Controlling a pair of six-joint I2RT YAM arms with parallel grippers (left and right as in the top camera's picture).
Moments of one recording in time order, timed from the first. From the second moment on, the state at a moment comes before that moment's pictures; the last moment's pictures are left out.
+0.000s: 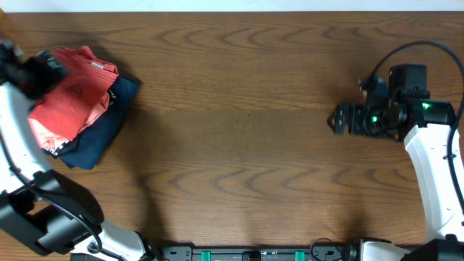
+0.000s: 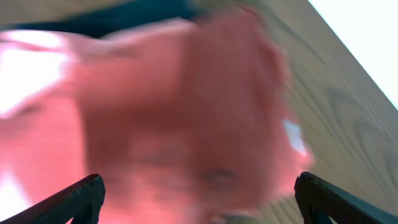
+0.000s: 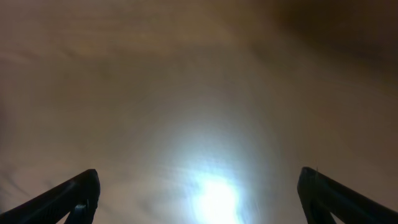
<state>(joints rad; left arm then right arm) 0.51 1.79 1.70 -0.93 0.21 -0.27 -0.08 1.42 1.18 -0.93 -0.33 0.05</state>
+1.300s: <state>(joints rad) -0.15 0.15 0.86 -0.92 0.12 -0.17 -0.02 0.11 0.78 -0.92 -0.09 0.09</state>
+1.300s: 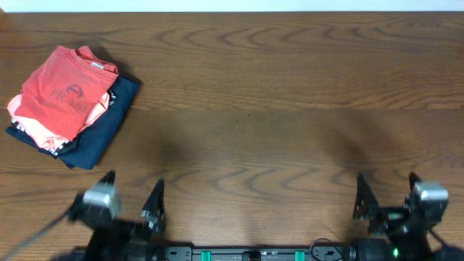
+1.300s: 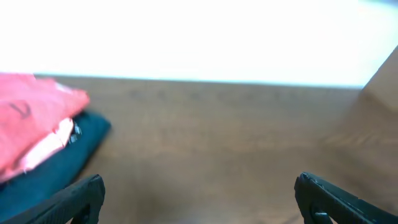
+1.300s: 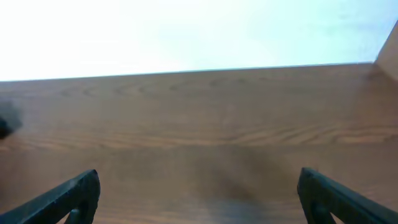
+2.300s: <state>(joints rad) -0.15 0.01 0.86 -0.92 0.12 -0.17 -0.02 0.01 0.43 -0.61 -0.07 0.09</state>
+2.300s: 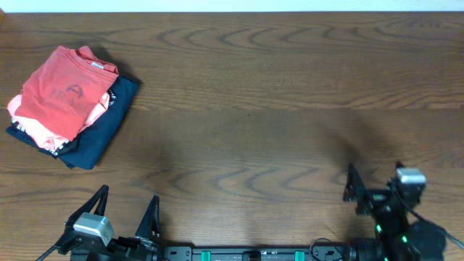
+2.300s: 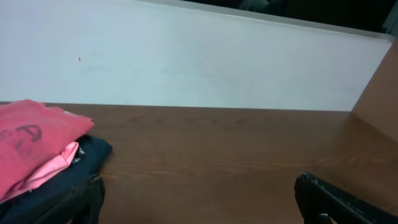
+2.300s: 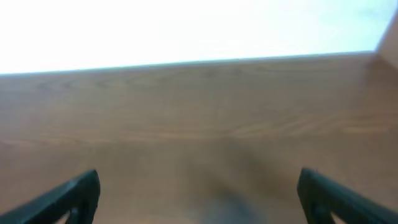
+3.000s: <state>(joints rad) -0.15 0.01 0.86 -0.93 0.12 -0.17 -0.02 0.01 0.01 -0.06 -0.11 -0.02</state>
